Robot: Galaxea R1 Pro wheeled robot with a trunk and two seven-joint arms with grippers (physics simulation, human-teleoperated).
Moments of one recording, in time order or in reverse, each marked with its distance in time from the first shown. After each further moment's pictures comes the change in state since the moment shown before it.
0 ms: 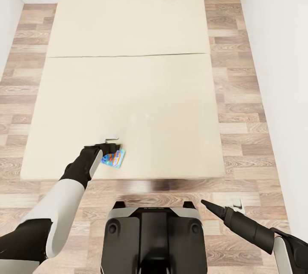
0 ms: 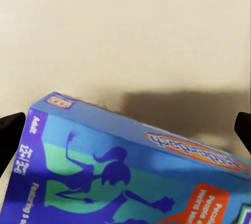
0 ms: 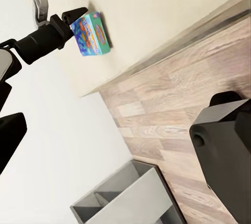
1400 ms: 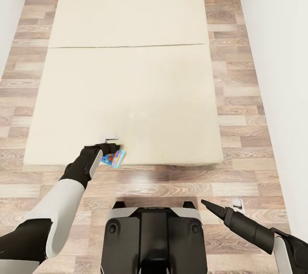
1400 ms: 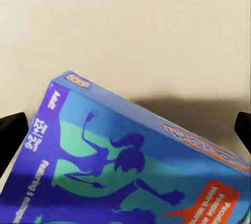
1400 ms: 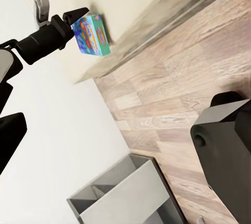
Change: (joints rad) left arm 0.000 0.000 -0.001 0.000 0.000 0.000 0.000; right arm 0.000 0.001 -0.002 0.001 0.000 0.000 0.004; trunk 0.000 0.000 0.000
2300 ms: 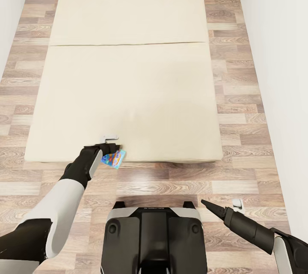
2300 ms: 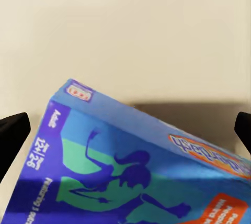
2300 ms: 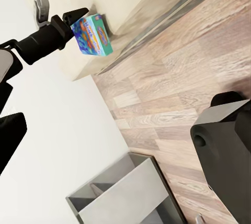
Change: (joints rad) left arm 0.000 0.002 0.000 0.000 0.004 0.001 0.003; right arm 0.000 0.000 0.000 0.001 0.000 -0.002 0.000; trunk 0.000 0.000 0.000
